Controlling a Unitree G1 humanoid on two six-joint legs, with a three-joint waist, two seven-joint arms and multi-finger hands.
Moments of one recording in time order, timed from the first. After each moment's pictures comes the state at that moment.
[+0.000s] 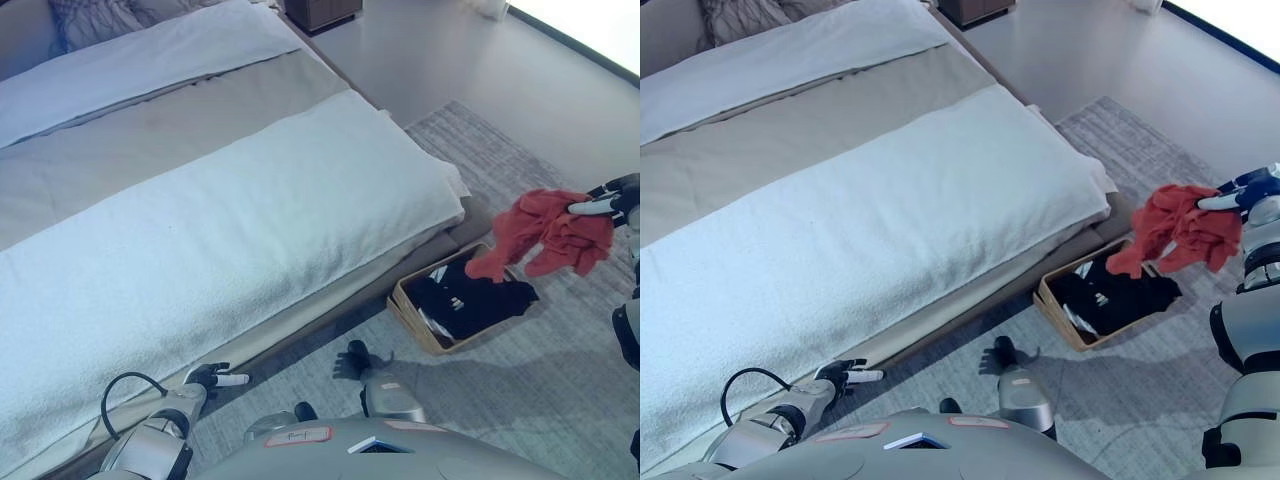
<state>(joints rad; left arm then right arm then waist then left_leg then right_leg) -0.10 0.34 -0.31 1.29 -0.16 0.05 -0.03 -0.86 -0.91 0.53 1.38 0.02 0.12 0.06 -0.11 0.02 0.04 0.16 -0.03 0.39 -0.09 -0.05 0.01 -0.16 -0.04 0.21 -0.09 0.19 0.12</state>
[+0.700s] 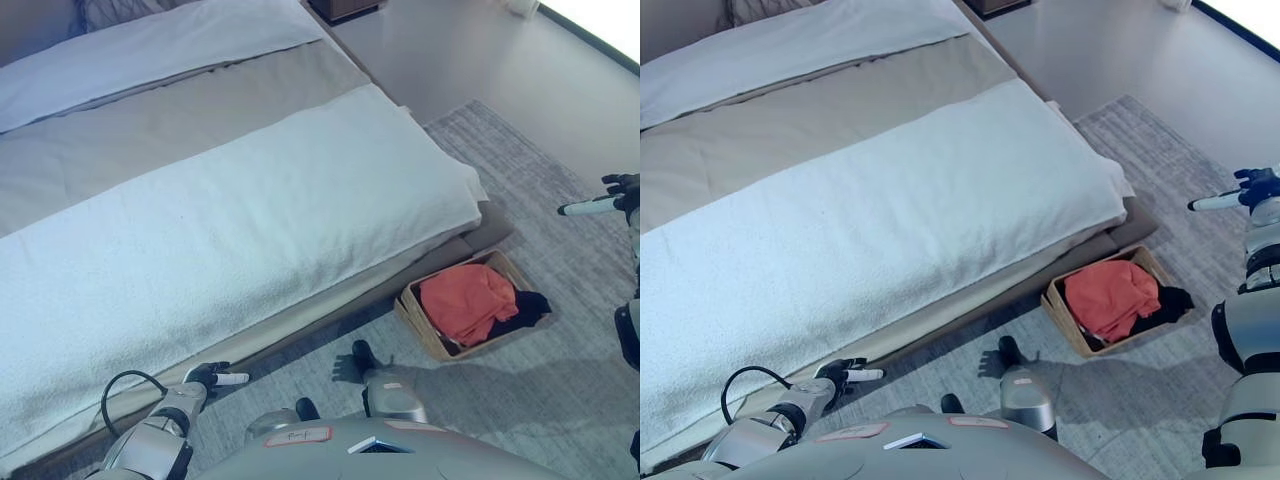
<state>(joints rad) -0.10 0.34 -0.31 1.29 -0.15 0.06 -0.03 -0.85 -0.91 0.46 1.37 0.02 0.12 0.06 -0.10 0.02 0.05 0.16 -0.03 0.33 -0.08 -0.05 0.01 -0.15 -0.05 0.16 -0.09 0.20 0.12</state>
